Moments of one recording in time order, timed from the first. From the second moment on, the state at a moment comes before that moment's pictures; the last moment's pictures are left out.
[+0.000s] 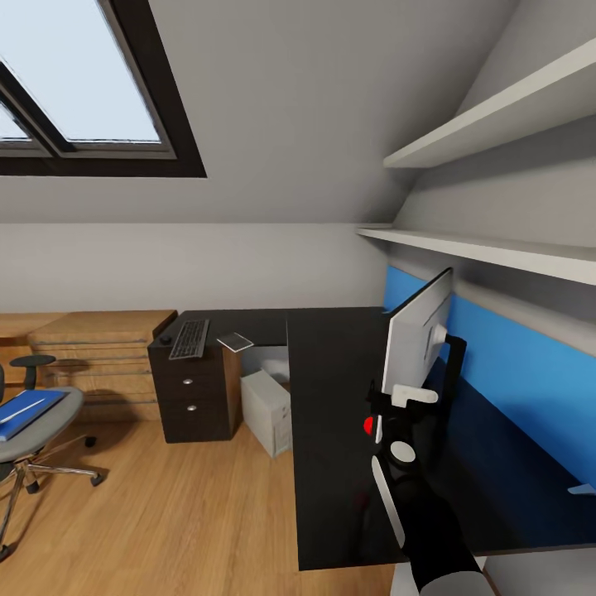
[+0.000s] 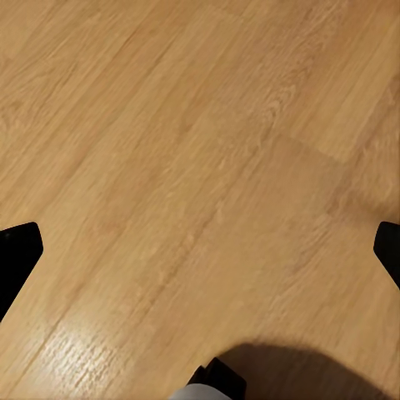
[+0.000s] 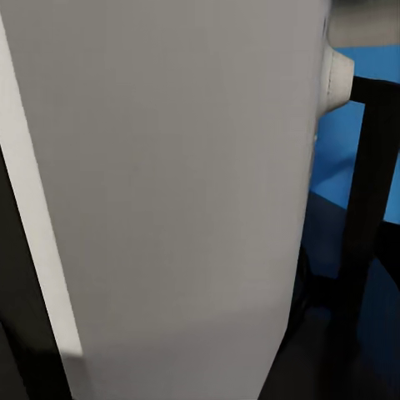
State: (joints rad) left arm 0.05 0.10 -0.46 -0.39 0.88 -0.47 0.36; right arm -0.44 0.17 0.02 -1.18 0.12 0.08 -0.41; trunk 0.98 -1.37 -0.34
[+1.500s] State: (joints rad) left arm 0.05 0.10 -0.45 -0.39 0.88 -0.47 0.36; right arm -0.44 0.17 0.03 -1.16 0.12 0.08 -0.40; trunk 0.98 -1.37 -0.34
